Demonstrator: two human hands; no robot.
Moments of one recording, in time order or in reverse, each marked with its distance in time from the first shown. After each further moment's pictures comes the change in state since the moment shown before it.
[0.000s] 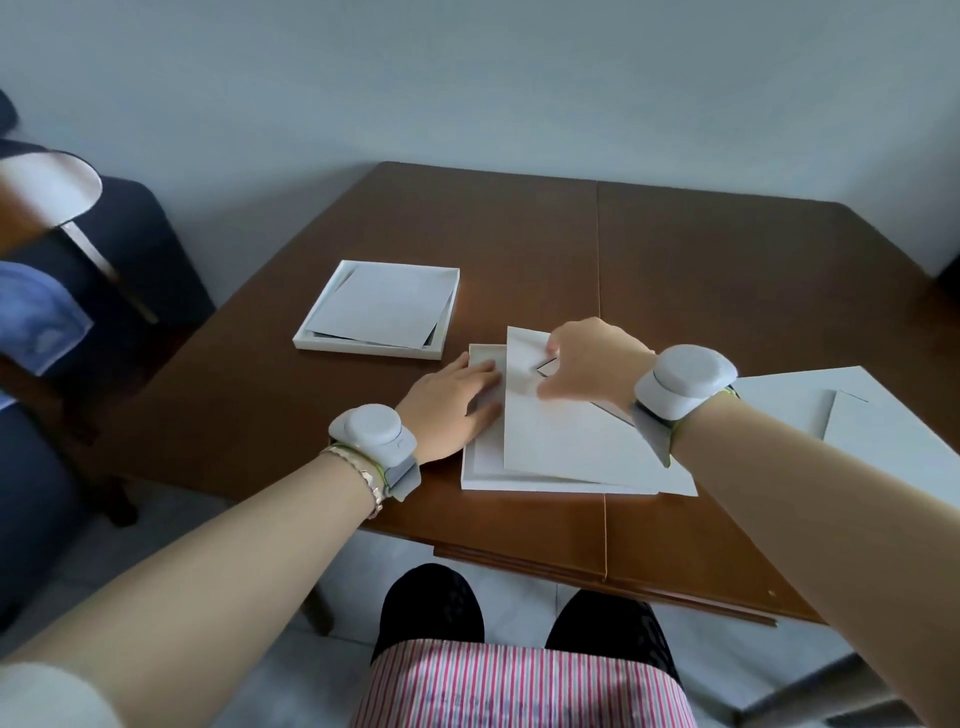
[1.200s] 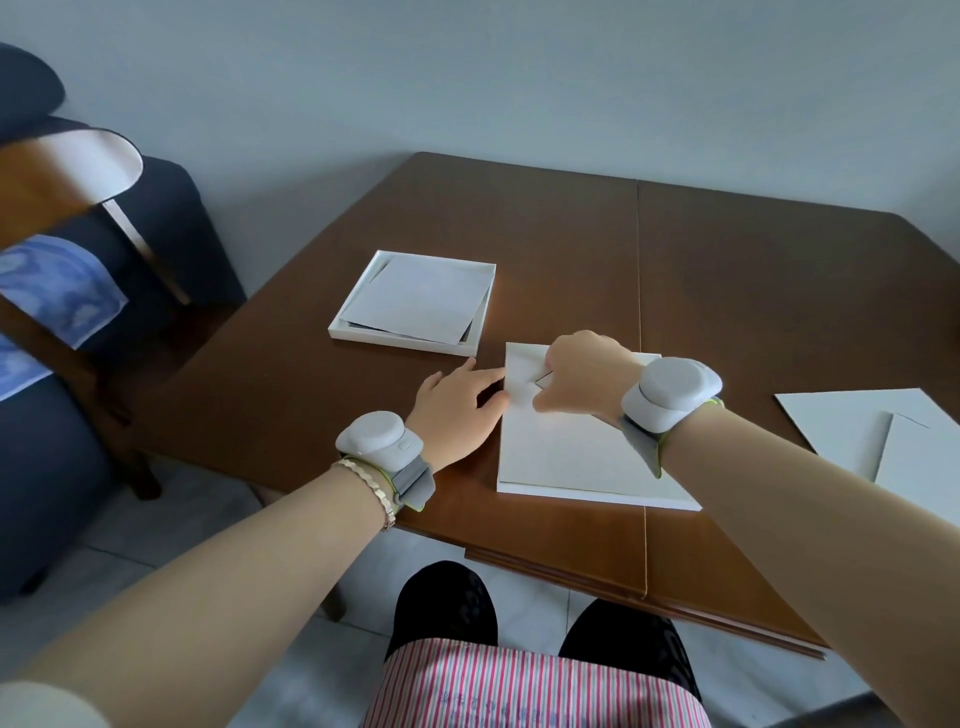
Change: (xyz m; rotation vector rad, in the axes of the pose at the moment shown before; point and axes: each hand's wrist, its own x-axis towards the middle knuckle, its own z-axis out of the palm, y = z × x) left_hand -0.019 -0.003 -0.005 -0.235 0.092 -0.239; right_hand 0.029 -0.027 0.028 -0.147 -0.052 -0.114
